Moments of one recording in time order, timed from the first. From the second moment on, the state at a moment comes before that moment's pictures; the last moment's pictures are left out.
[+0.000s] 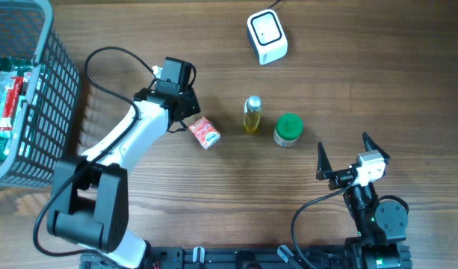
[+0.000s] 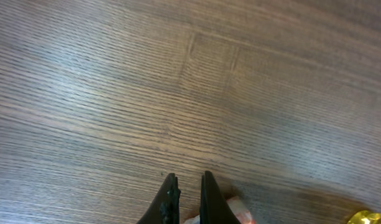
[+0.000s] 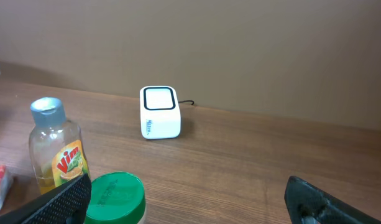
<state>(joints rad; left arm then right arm) -0.30 1.75 1.11 -0.50 -0.11 -0.56 0.08 0.02 0.01 0.00 -0.12 -0.07</state>
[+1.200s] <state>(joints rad) -0.28 1.71 1.12 -0.79 -0.03 -0.59 0.08 0.02 0.01 0.00 -0.12 -0.07</state>
